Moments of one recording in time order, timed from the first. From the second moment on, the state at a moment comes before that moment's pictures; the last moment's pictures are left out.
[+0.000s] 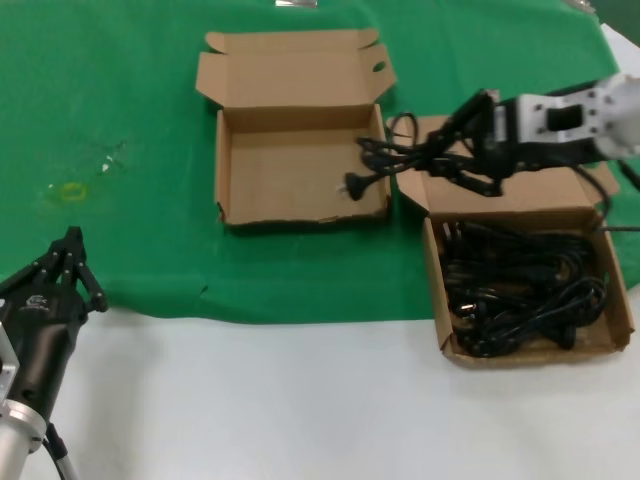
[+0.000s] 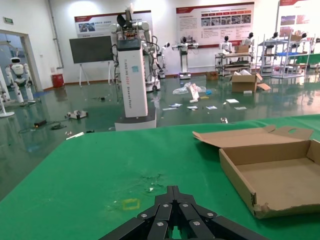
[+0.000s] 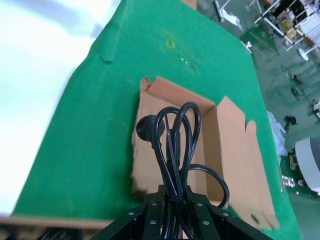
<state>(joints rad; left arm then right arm) 0.00 -0.30 1.60 -1.60 -1.80 0.00 0.00 1.12 0.55 -2.12 1.01 1.36 -1.09 -0.25</state>
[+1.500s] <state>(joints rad) 0.00 -0.30 1.60 -1.60 -1.80 0.00 0.00 1.39 0.01 -2.01 0.02 1.49 -0.68 -0.88</state>
